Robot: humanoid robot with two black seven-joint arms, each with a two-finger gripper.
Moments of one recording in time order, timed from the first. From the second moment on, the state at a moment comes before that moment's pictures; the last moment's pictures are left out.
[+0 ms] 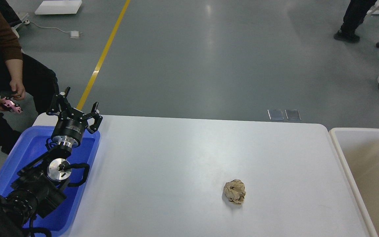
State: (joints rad) left arm -0.71 0.21 -0.76 -0.21 -0.11 -0.63 -0.56; right arm 0.58 -0.78 0.32 0.22 -0.35 0.12 0.34
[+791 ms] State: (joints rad) left arm -0.71 0.21 -0.76 -0.21 -0.11 -0.63 -0.56; right arm 0.57 -0.82 1.20 0.90 -0.34 0.12 0.35
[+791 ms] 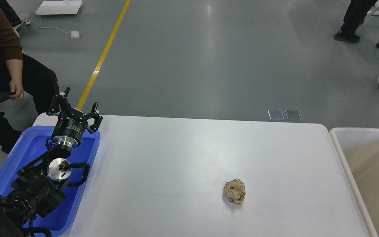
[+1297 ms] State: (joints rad) left arm -0.71 0.21 -0.76 -0.21 -0.11 -0.63 -0.56; right arm 0.58 -0.50 1.25 0.94 -0.34 0.11 0.35
